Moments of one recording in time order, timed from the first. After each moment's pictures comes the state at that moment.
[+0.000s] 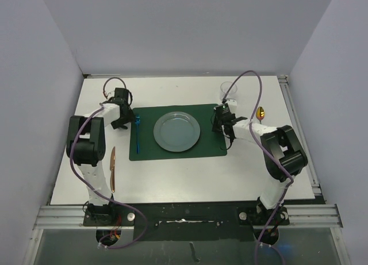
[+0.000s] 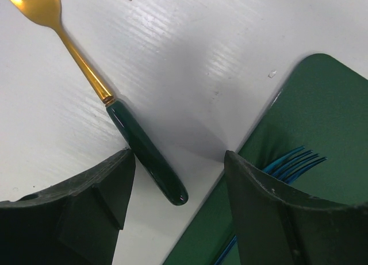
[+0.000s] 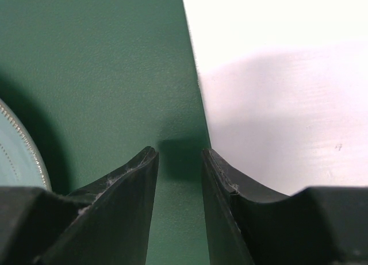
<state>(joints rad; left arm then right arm) -0.11 1.98 1.30 -0.41 -0.33 -0.60 0.43 1.79 1.03 -0.15 0.30 0.51</state>
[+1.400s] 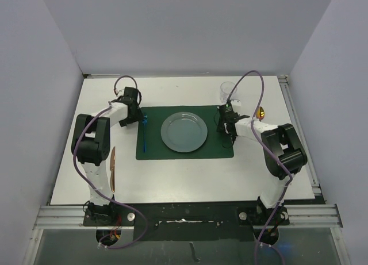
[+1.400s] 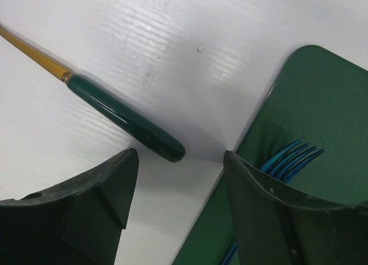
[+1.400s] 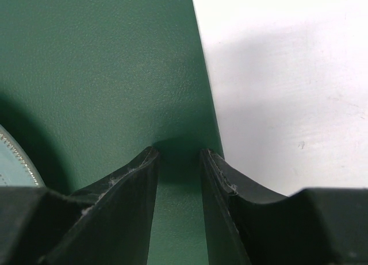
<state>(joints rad) -0.19 2.02 1.36 -0.41 -0.34 -0.56 0.39 1.81 1.04 -0.21 0.33 0.50</state>
